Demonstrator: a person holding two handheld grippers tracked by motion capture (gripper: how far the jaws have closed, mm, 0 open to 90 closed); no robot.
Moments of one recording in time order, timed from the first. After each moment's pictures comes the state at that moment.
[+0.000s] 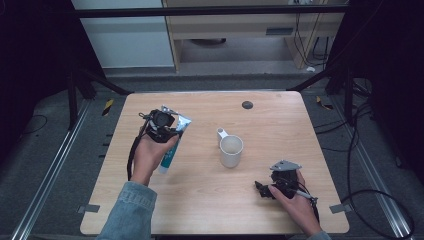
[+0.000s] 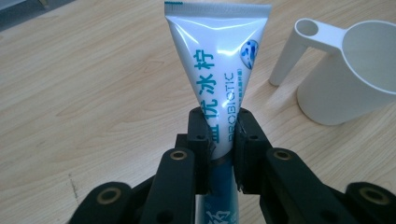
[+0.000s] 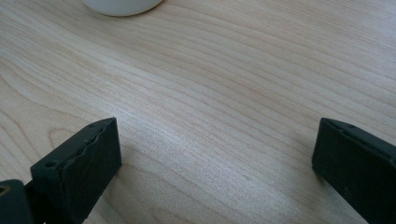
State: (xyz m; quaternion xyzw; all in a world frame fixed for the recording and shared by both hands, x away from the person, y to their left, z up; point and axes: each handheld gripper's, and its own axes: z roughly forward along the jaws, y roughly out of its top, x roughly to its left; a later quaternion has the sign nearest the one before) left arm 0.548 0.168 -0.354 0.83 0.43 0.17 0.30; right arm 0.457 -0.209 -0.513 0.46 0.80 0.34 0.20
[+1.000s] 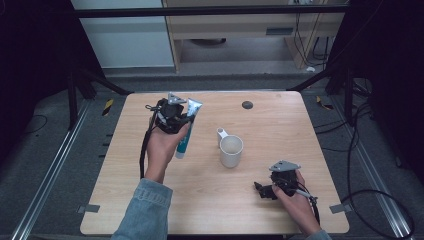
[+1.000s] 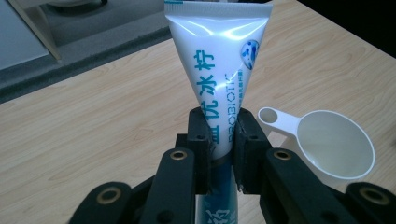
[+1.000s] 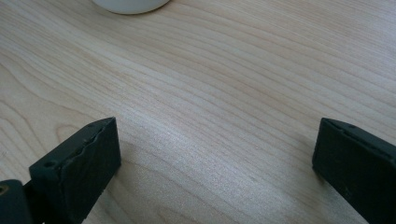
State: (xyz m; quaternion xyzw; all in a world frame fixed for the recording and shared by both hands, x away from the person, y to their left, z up) left arm 0.549 0.137 -0.327 0.80 0.42 0.22 0.38; right arm 0.456 -0.207 -0.513 0.45 0.80 0.34 0.19
